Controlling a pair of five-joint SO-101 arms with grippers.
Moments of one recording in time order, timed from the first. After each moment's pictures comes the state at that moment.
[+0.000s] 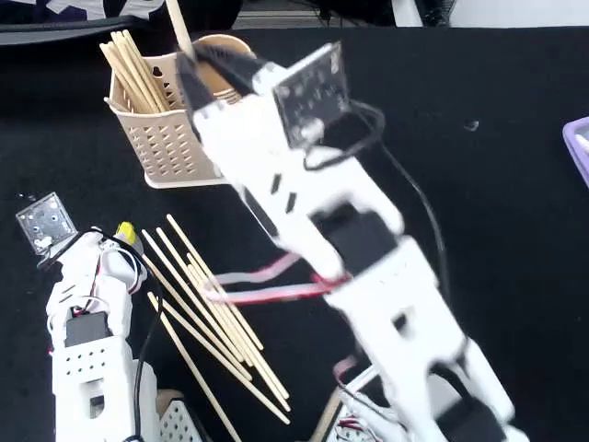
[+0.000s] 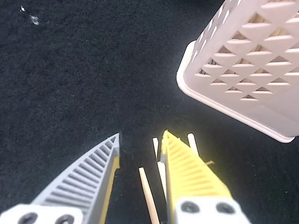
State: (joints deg) left arm -20.7 -70.1 86.2 27.6 15.9; right arm -36.0 -30.1 13.6 19.6 3.4
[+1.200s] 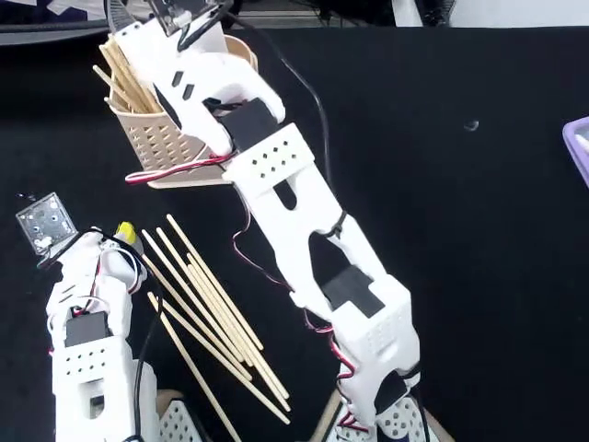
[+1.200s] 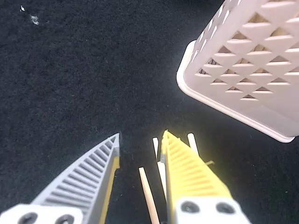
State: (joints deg) left arm -20.7 -70.1 86.2 27.6 15.9; right arm -36.2 24.9 -43.6 26.9 7.0
